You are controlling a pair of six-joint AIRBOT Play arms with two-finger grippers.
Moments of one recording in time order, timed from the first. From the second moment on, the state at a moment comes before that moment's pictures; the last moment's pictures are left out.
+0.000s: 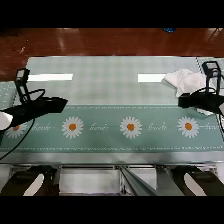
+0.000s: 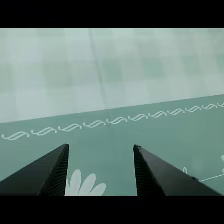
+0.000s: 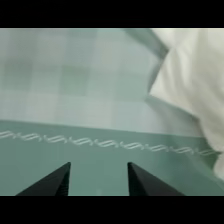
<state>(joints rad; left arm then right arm) -0.05 -0.72 0.57 0.99 -0.72 -1.24 -0.02 -0.82 0.76 -1.60 0.84 1.53</state>
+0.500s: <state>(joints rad) -0.05 -0.83 0.56 0.99 -0.64 -1.29 -0.28 -1.25 1.14 -1.75 0.84 1.61</state>
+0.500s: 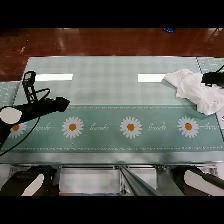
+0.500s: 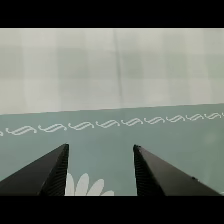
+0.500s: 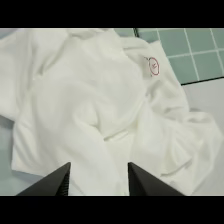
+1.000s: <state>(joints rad) -0.05 -0.83 0.56 0.96 -0.58 -1.30 -0.35 -1.61 1.20 -1.66 0.83 1.62</state>
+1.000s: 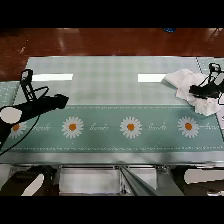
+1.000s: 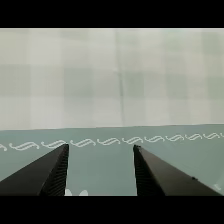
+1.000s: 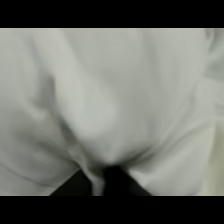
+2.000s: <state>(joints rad) 0.15 -0.59 0.70 0.93 -0.84 -1.33 0.11 -1.05 1.79 -1.27 0.75 1.36</state>
